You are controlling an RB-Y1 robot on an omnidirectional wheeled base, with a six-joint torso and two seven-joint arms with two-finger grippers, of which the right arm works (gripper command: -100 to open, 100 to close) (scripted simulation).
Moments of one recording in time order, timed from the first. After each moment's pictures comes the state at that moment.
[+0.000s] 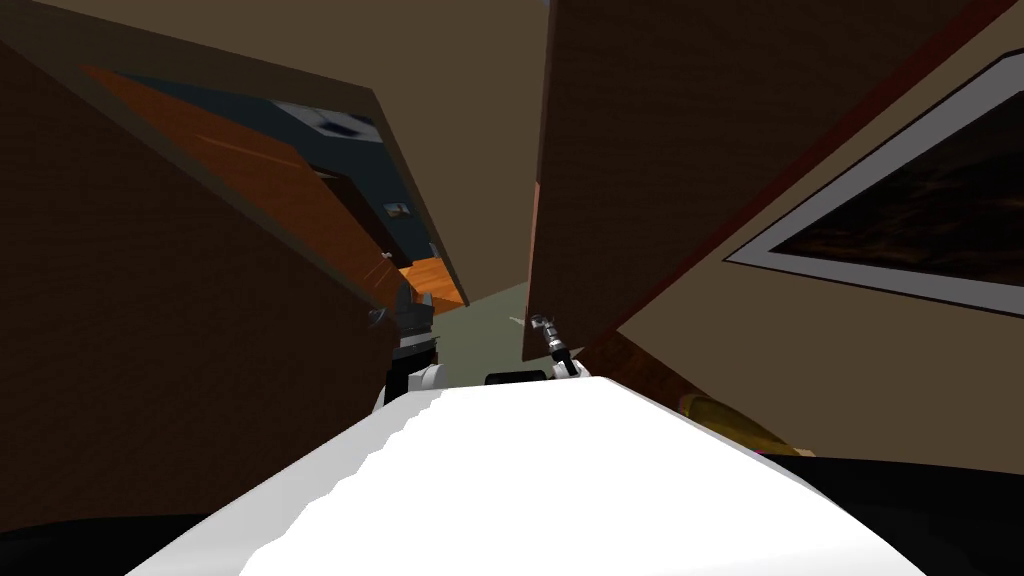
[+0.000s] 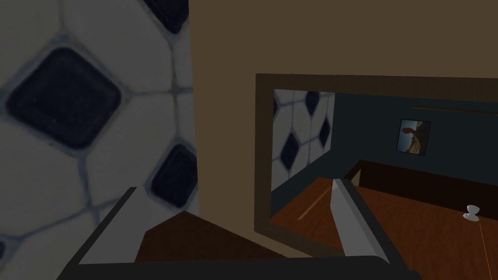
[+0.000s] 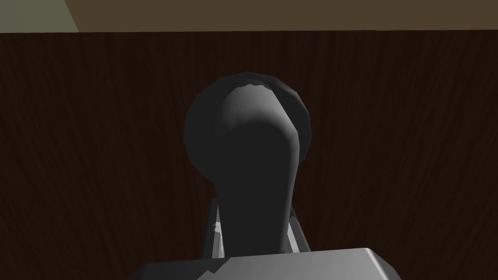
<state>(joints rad) 0.00 -0.07 0.05 -0.82 0.11 -0.76 -0.14</state>
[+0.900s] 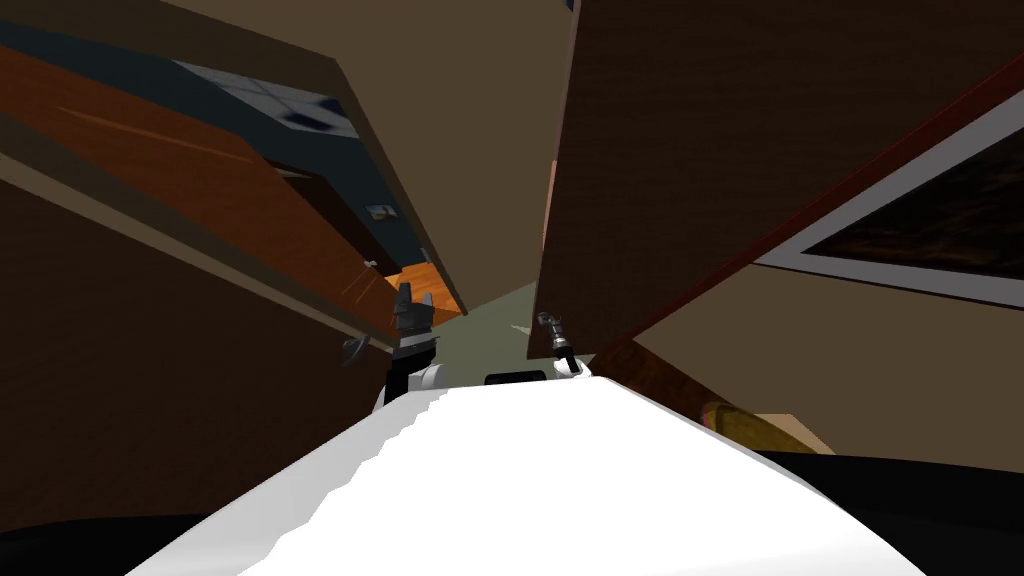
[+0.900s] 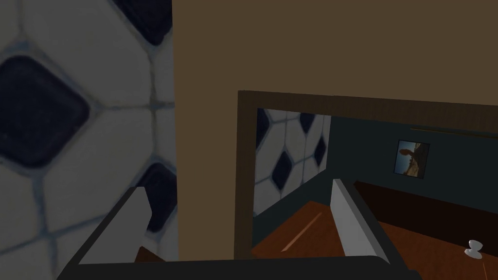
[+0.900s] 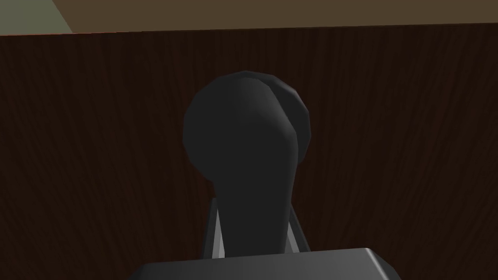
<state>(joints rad) -0.03 -0.05 -0.06 -0.78 0.05 -0.75 -0.08</state>
